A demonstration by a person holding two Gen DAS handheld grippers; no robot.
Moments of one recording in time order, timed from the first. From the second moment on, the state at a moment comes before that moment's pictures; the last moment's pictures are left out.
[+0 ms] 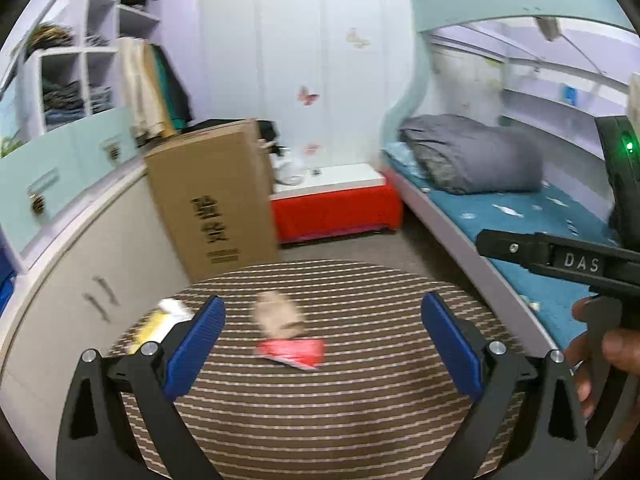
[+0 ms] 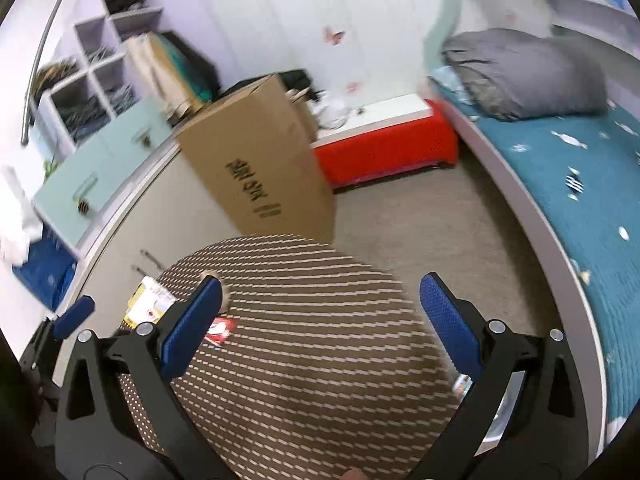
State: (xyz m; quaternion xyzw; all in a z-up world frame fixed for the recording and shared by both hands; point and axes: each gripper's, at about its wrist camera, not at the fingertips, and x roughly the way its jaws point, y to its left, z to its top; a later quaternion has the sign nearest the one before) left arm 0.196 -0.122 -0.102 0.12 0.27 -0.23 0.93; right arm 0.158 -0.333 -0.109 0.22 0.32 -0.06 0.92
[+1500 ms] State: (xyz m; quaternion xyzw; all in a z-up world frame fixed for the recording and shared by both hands) left arm 0.298 -0.029 -0.185 0.07 0.38 -0.20 0.90; right arm 0.229 -0.272 -0.161 0.13 0.40 0.03 0.91
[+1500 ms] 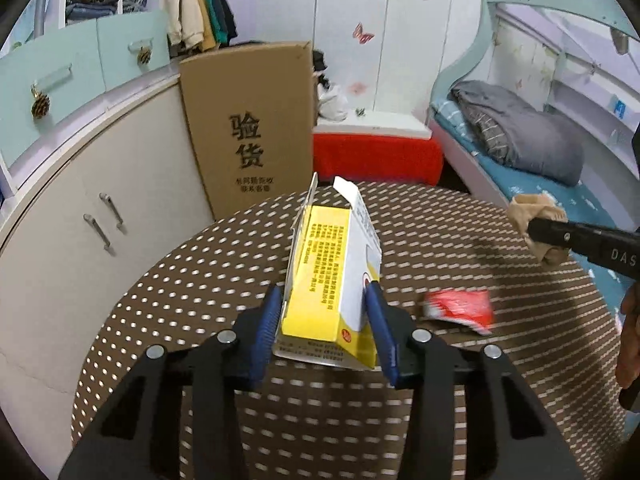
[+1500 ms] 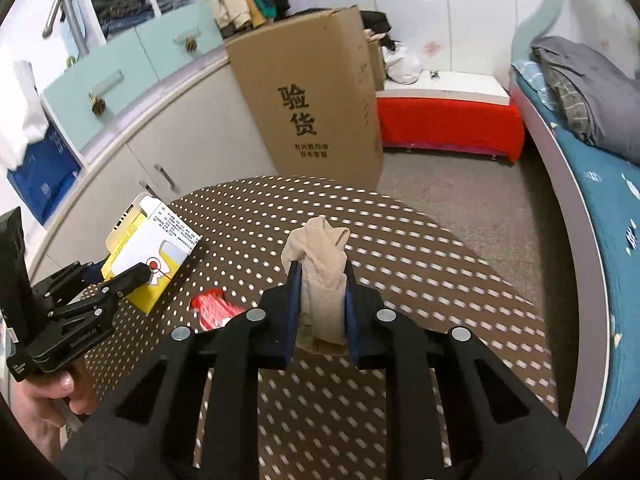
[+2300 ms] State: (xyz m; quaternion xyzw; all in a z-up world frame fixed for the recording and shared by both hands) left arm 0.114 -0.282 -0.113 0.07 0.29 -0.41 0.86; right arm 0.035 -0.468 -0.118 0.19 0.29 -0.13 0.93
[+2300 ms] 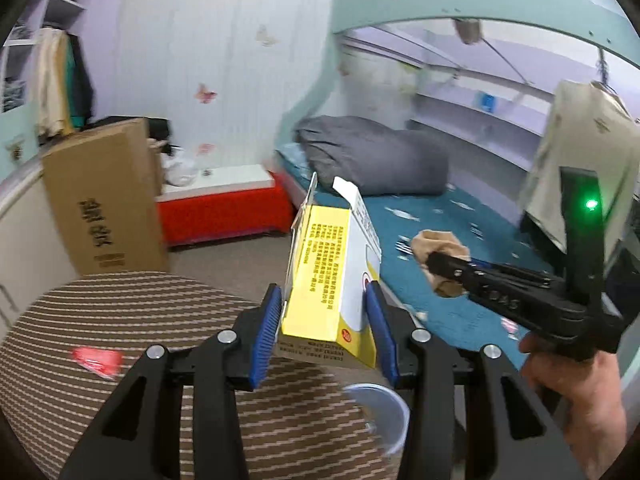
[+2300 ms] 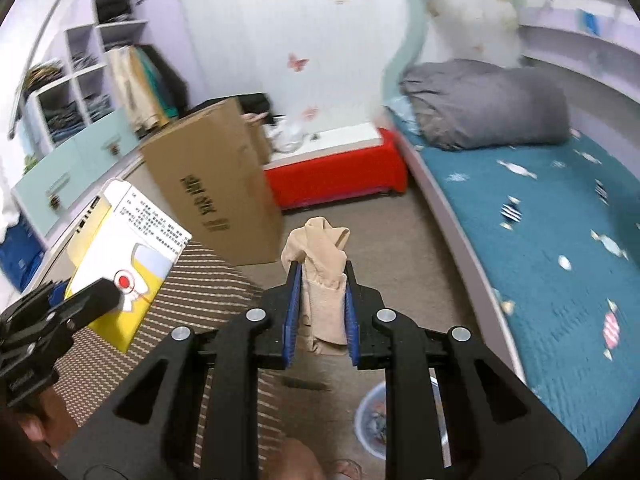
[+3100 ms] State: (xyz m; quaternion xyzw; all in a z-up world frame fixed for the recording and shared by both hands) left arm 0.073 -0.434 -0.306 0.18 0.47 -0.40 0.77; right arm -0.020 -0.585 -0.351 0.35 0.43 -0.20 0.81
